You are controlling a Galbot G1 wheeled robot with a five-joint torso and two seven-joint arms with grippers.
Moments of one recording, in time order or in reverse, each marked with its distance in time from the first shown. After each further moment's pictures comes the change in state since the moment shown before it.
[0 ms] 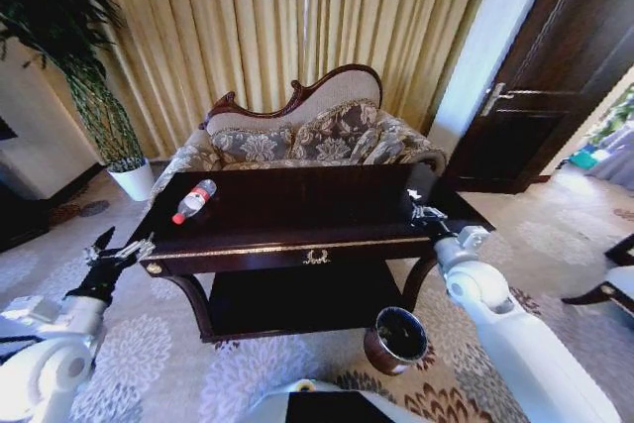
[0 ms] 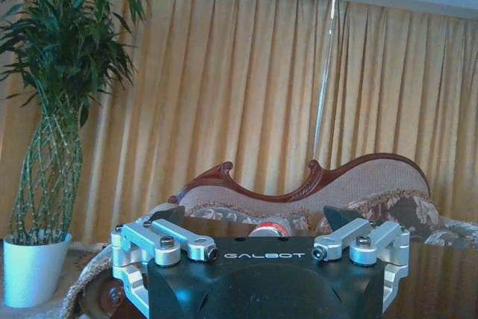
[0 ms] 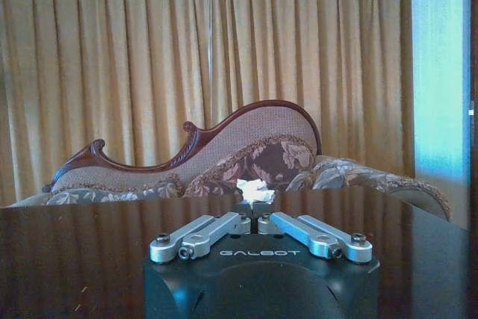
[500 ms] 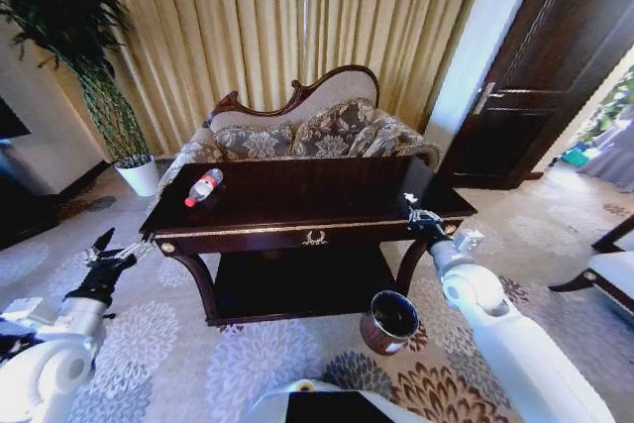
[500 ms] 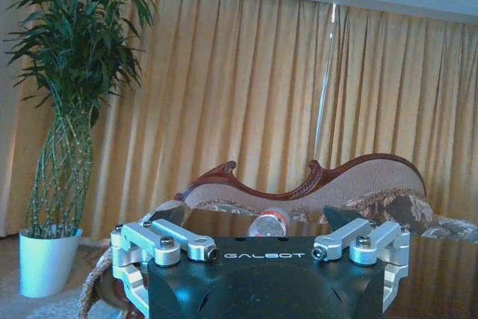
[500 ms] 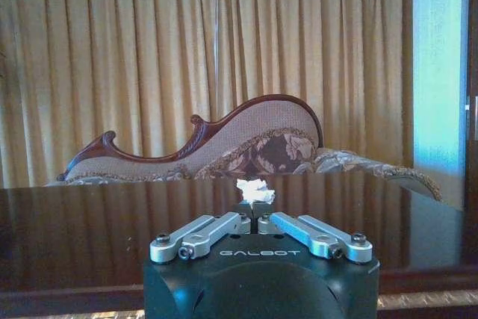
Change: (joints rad) left arm 0.005 -0.009 -0.003 0.000 0.000 -0.003 0.002; right arm -0.002 0.011 -0.025 -0.006 -0.021 0.000 0.000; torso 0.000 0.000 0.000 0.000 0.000
